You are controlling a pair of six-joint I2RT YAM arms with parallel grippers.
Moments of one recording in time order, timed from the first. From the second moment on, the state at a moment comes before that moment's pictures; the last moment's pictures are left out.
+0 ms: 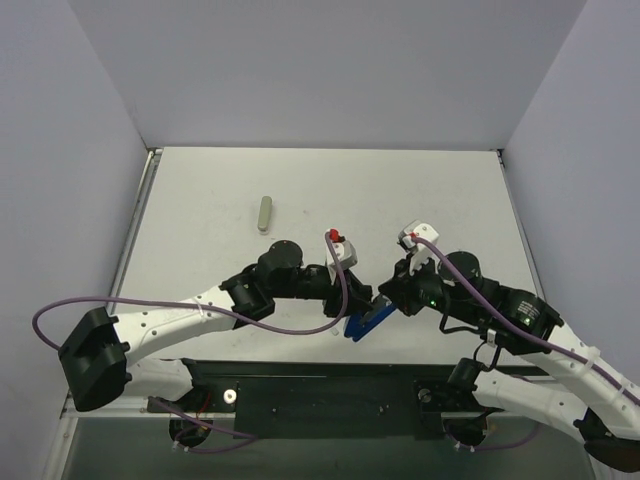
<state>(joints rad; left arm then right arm) -1.00 1.27 0.83 0.29 0.54 -0.23 0.92 0.74 1.00 -0.75 0.07 0.24</state>
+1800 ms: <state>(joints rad) -1.02 1.23 0.79 0.31 0.12 -0.29 0.86 0.83 0.51 -0.19 0.36 0.53</state>
